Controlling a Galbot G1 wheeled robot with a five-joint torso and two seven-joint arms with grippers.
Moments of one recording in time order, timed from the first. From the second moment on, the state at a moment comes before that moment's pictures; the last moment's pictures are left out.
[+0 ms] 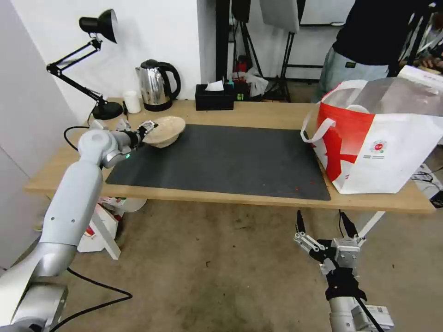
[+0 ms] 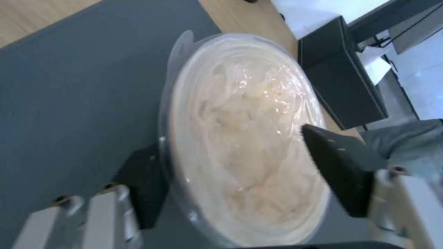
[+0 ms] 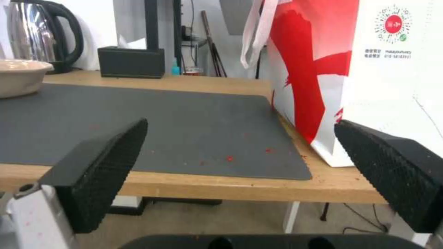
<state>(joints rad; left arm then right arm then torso) 0.48 -1.08 -0.34 -1.33 -1.68 0.55 -0.62 -1.82 0.90 0.21 2.33 0.13 0.20 0.75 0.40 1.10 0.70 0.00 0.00</state>
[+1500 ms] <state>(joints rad) 0.58 -0.92 -0.42 -1.66 -1.78 0.52 -0.61 -1.82 0.90 0.21 2.33 0.13 0.20 0.75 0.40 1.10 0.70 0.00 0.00</state>
